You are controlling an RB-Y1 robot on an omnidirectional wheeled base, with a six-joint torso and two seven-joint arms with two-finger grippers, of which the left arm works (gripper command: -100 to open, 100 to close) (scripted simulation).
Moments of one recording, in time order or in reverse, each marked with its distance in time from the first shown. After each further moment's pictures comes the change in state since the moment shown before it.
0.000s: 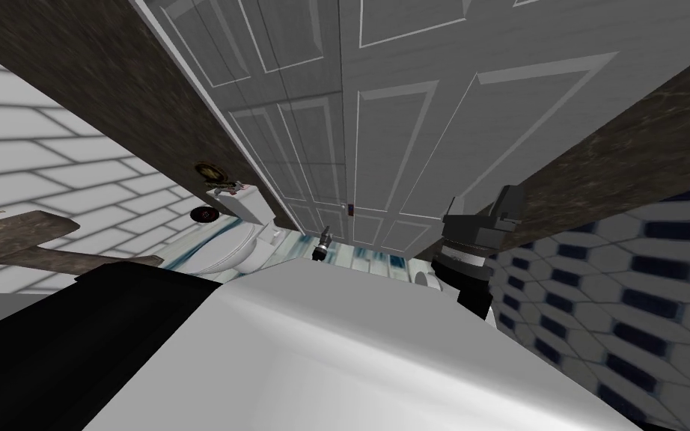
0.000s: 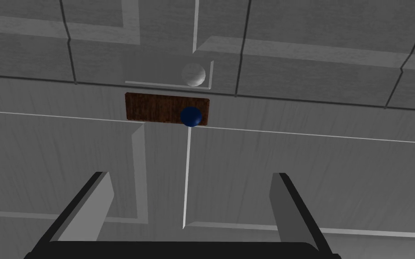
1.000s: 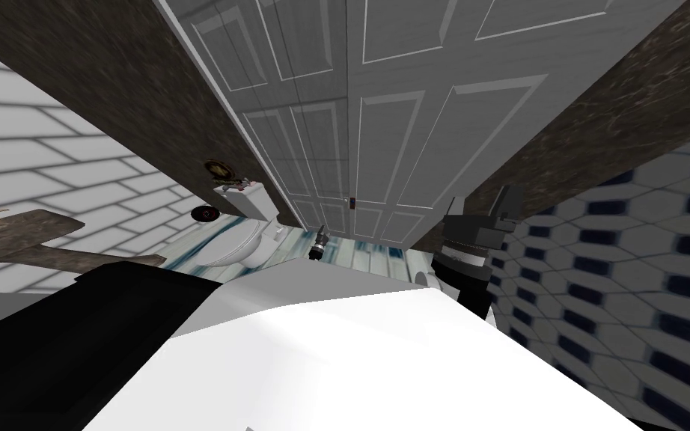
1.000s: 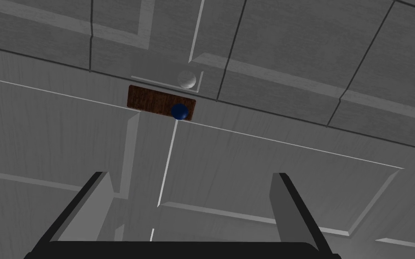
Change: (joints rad) arm -0.002 0.023 0.042 0.002 0.017 -0.006 0.174
